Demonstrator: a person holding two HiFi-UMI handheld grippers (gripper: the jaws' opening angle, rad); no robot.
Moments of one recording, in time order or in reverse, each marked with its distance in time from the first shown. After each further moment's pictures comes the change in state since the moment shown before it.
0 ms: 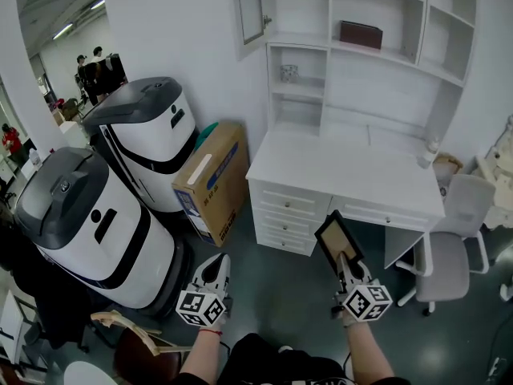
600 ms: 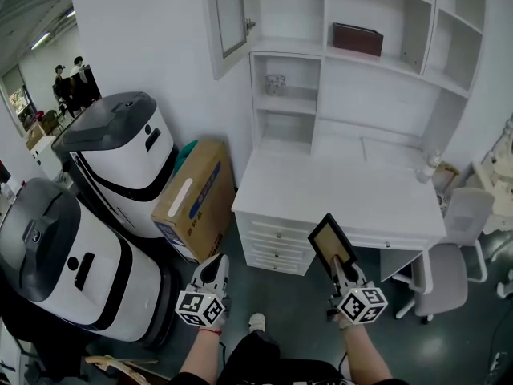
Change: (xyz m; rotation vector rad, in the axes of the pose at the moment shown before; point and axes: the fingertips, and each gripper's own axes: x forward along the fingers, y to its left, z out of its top) left arm 0.166 0.067 0.004 -0.026 0.013 -0.069; right arm 0.137 -0.046 0.027 -0.006 0.000 -0.054
